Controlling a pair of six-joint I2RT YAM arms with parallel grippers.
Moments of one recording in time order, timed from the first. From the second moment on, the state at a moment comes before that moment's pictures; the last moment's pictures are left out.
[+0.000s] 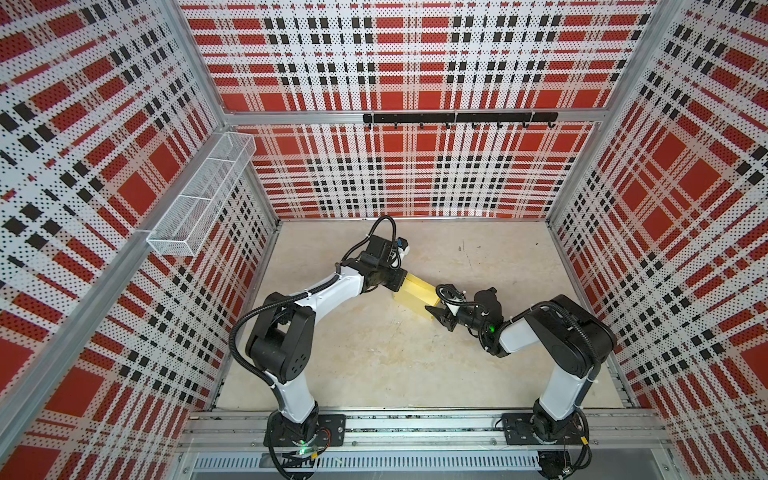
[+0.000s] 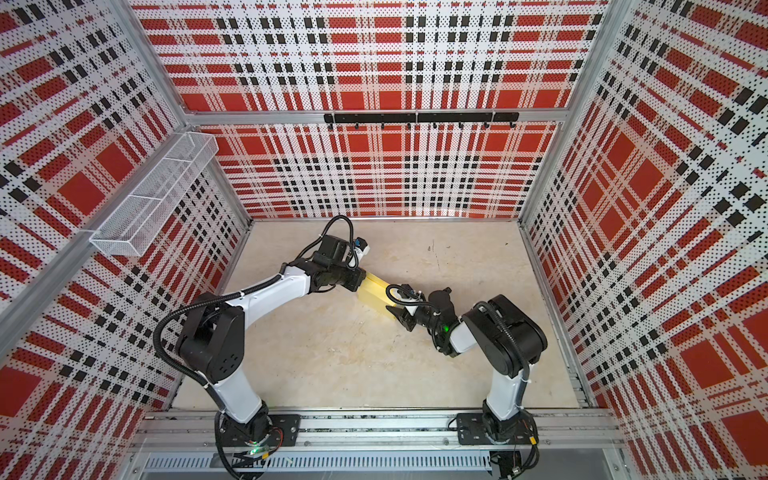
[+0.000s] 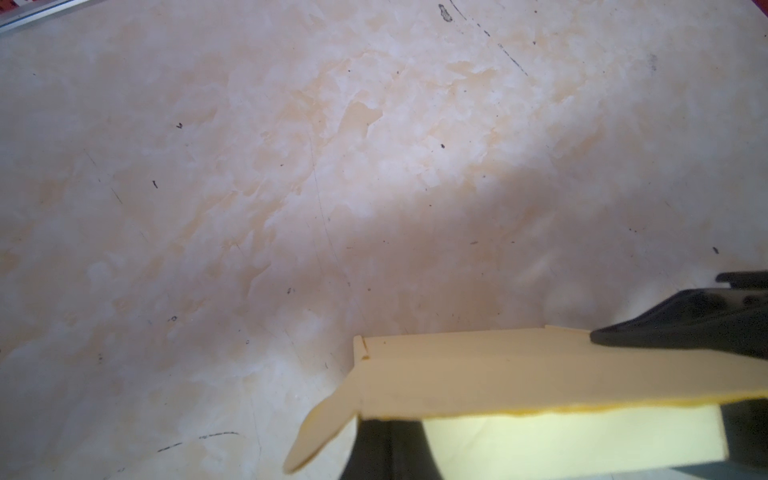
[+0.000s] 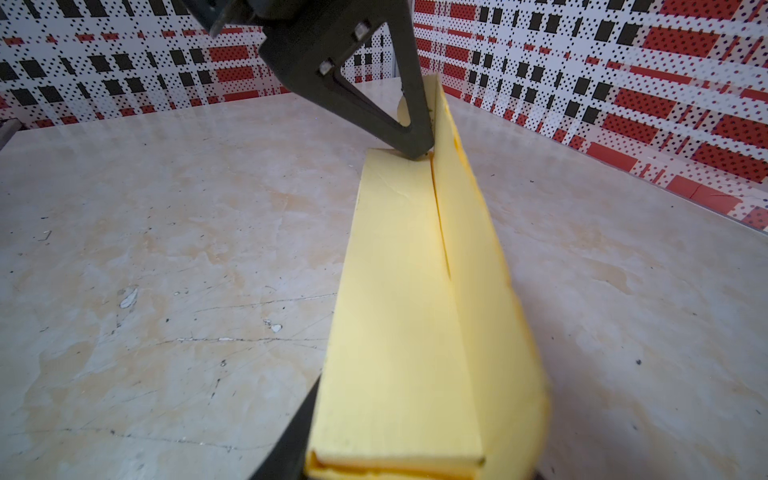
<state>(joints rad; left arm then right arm) -0.49 1.77 1.26 -0.35 0.19 0.03 0.51 1.81 0.48 1.05 -0.47 -0.19</state>
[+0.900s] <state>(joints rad) -0.70 1.77 1.26 -0.35 0.36 0.05 0.51 1.81 0.49 1.04 -0.46 -0.19</state>
